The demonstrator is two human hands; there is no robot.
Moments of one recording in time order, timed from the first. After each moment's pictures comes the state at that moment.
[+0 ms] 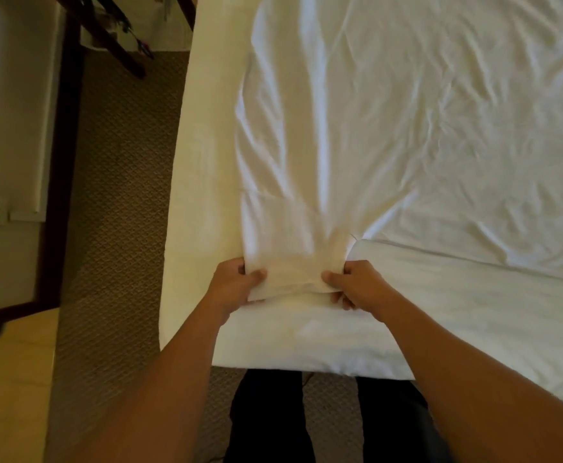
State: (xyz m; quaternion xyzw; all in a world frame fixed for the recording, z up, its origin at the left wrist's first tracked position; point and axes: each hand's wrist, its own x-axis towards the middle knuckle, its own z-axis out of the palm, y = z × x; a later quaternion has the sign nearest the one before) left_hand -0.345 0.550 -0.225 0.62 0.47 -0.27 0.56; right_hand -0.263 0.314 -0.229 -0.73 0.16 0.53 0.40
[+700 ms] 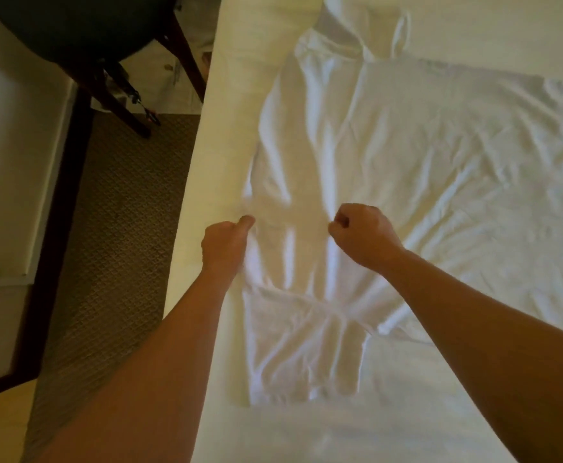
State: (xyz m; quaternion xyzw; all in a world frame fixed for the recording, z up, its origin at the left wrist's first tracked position) left_hand -0.149 0.614 -0.227 0.68 0.50 -0.09 0.53; right_hand -0.061 0.398 -0.220 -0.93 -0.10 0.28 0.23
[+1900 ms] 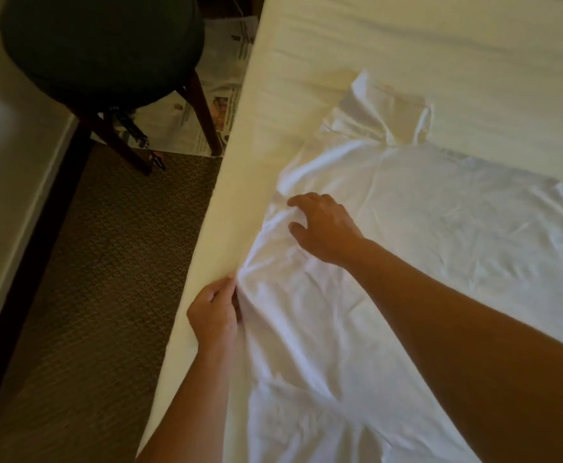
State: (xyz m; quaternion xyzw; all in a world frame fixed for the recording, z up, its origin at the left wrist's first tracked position) left_hand -0.125 0.652 -0.284 0.49 0.58 0.08 0.65; right_hand 0.064 0.531 -0.233 -0.92 -0.29 0.23 0.16
